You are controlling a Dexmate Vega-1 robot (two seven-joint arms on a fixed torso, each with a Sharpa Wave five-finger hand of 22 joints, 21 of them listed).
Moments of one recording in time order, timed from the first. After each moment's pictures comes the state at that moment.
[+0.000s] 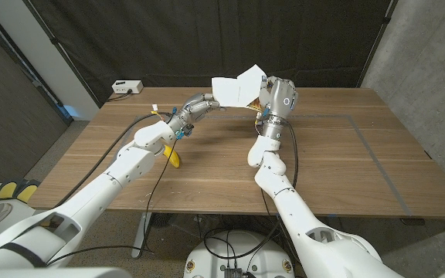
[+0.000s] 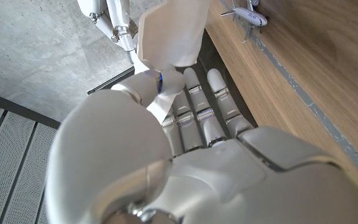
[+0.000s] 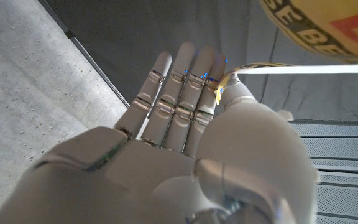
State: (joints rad) left arm 0.75 0.58 0.47 -1.48 -0.65 -0.19 -0.29; left_hand 1.09 -0.12 0.84 -0.18 0.97 1.00 0.07 0.75 0.71 0.82 -0.07 0.52 0.44 0.61 -0.06 0.39 0.43 0.17 0.08 1.16 0.25; right arm -0.82 0.23 -0.19 -1.21 -1.22 -0.06 -1.12; right_hand 1.06 0.11 0.31 -0.16 0.19 1.15 -0.03 0.39 0.19 1.12 -0.07 0.58 0.34 0.95 -0.14 0.58 0.63 0.63 -0.03 0.68 0.21
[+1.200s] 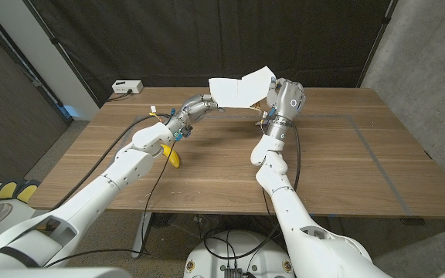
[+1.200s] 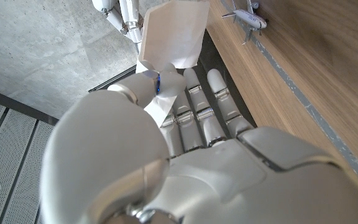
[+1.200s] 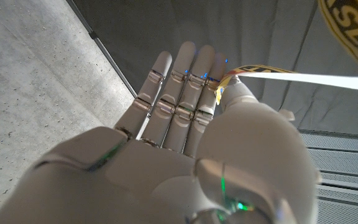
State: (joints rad) left arm 0.76 0.59 0.47 -1.49 -0.67 -0.19 -0.31; left_hand 1.04 -0.13 0.92 -0.16 1.07 1.00 0.08 0.78 0.75 0.82 -0.05 0.49 0.46 0.61 -0.06 0.36 0.45 0.13 0.09 1.22 0.21; right arm -0.81 0.31 -0.05 -1.18 -1.31 -0.03 -1.12; right_hand 1.06 0.10 0.32 -0.15 0.19 1.14 -0.03 0.37 0.19 1.11 -0.08 0.58 0.35 0.94 -0.14 0.54 0.64 0.61 -0.01 0.69 0.20
